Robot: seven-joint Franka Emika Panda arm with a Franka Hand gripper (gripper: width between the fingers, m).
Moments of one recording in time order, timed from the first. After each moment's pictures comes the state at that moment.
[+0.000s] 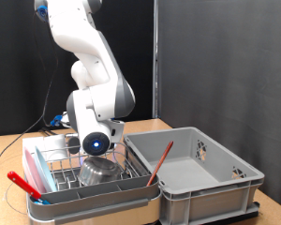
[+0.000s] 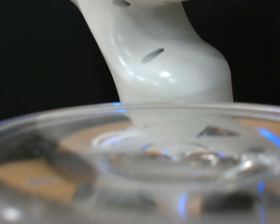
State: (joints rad) arm -1.15 0.38 0.86 -2.32 -0.14 1.10 -1.93
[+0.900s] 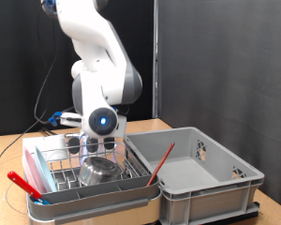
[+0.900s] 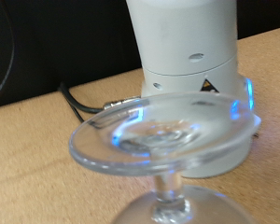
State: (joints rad) arm -1.17 0.28 0.93 -2.25 -0.19 1.24 -2.02
